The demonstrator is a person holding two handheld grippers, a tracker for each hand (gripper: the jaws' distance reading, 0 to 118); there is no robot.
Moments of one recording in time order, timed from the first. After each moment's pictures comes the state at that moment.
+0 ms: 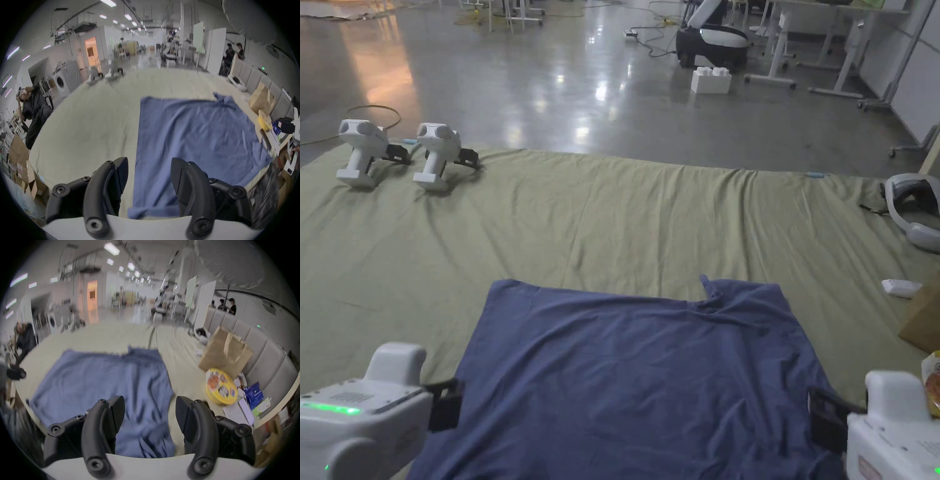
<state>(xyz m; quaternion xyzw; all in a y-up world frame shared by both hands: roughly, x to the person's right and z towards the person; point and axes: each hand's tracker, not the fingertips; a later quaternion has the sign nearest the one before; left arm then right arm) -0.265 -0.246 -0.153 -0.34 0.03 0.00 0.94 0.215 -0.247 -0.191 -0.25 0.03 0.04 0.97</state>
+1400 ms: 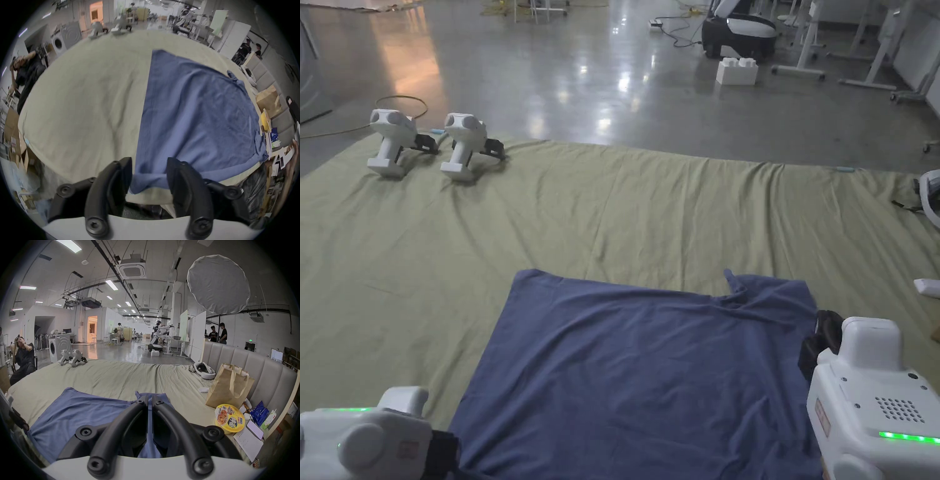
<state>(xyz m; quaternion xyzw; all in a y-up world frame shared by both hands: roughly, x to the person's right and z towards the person) -0.313 -0.328 -0.139 -0.56 0.05 0.10 0.82 0.154 -0.246 -0.218 -0.12 0.02 0.05 0.99</state>
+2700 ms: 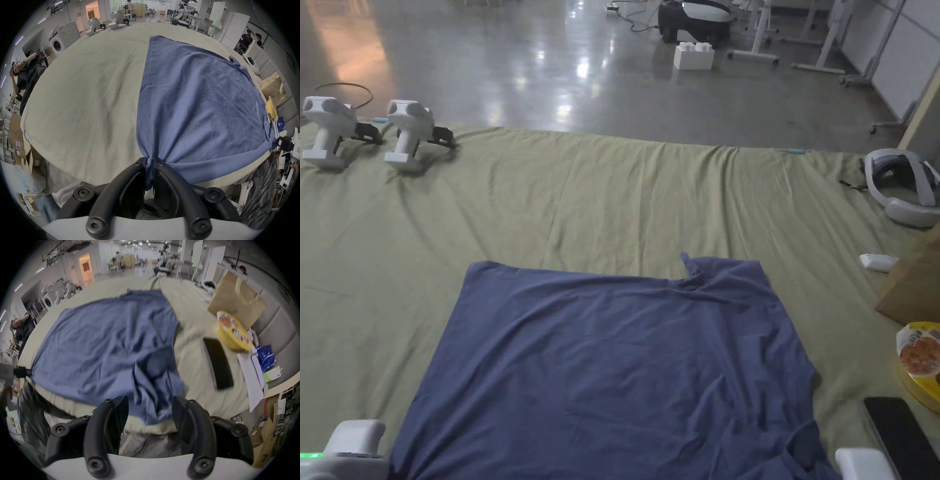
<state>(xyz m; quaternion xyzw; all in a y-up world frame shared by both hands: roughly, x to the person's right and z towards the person) -0.291 -0.340 -0.120 -0.56 0.04 0.05 0.83 0.251 -0.336 -0.149 -0.54 0.05 0.06 0.84</state>
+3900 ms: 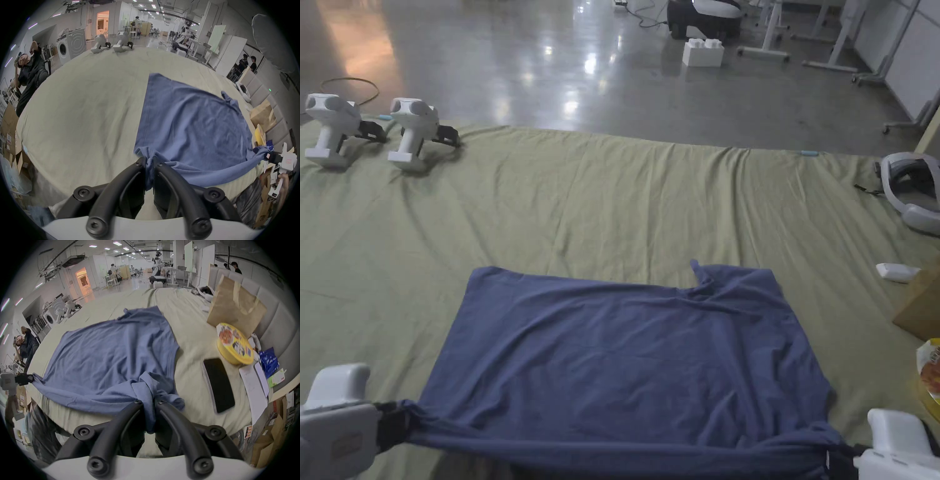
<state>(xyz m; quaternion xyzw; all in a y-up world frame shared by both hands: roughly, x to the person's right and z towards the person) -0.308 -0.285 -0.174 -0.45 0.04 0.11 0.89 0.252 -0.289 -0.212 -0.46 0.05 0.00 0.89</state>
